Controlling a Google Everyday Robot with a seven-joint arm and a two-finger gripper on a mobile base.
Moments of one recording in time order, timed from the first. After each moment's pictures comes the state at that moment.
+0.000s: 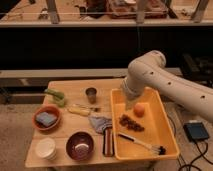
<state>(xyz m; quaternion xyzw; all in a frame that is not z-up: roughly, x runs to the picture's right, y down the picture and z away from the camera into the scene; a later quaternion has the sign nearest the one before) 0.099 0.040 0.684 -0.21 -0.11 -0.10 0.96</state>
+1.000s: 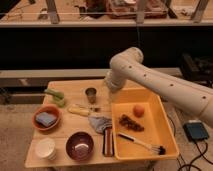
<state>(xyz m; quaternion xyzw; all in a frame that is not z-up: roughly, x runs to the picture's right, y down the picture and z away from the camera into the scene) -0.006 0.004 0.748 -0.20 -0.18 -0.14 0.95</state>
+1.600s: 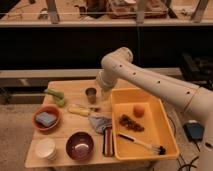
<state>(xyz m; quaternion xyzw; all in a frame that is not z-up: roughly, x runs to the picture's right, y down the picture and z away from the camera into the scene) -0.020 0.001 0.757 -0.19 -0.18 -0.14 0.95</state>
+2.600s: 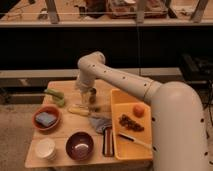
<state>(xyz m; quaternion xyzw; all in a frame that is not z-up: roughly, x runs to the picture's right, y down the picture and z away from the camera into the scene) -0.151 0.028 0.828 -0.26 -0.24 -0.20 0.91</state>
